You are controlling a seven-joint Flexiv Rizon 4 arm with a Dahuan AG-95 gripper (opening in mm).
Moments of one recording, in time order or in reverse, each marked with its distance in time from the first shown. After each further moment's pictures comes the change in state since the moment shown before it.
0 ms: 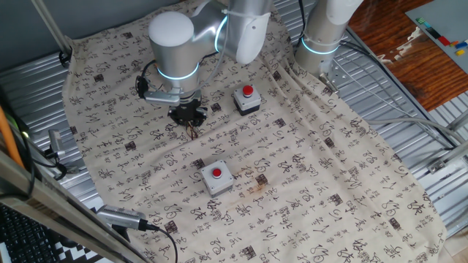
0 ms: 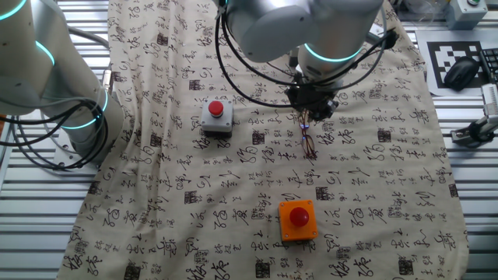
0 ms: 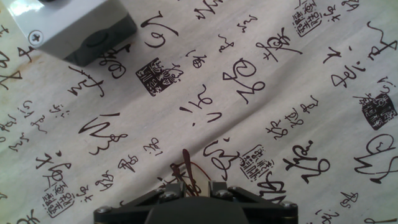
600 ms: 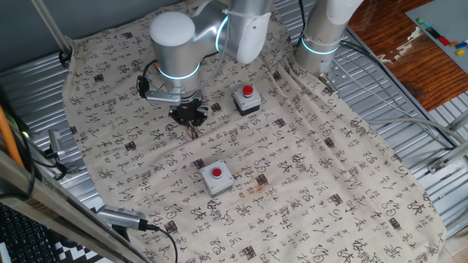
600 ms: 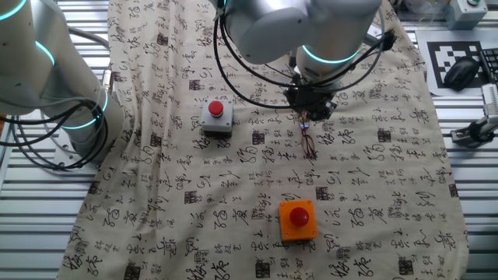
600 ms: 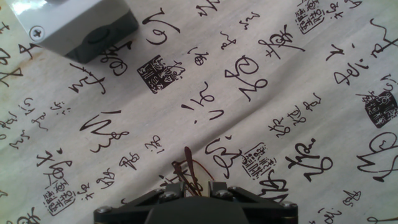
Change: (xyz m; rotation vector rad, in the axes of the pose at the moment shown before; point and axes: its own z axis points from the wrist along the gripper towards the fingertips) arm 0.002 0.001 0.001 0.000 -0.001 0.007
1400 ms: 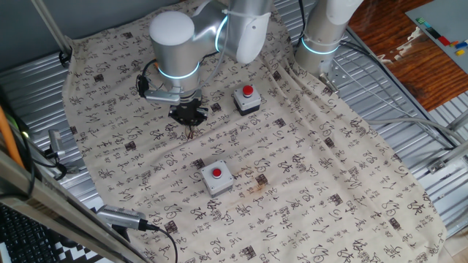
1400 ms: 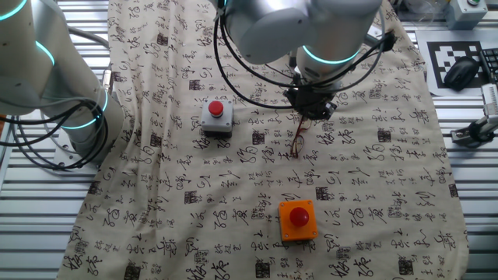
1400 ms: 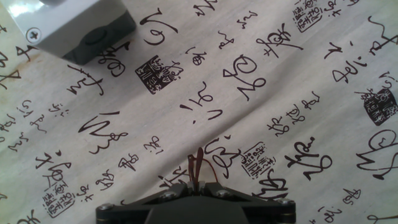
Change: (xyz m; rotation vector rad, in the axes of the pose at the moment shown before) arm 0.000 0.000 -0.002 -0.002 -0.003 0.005
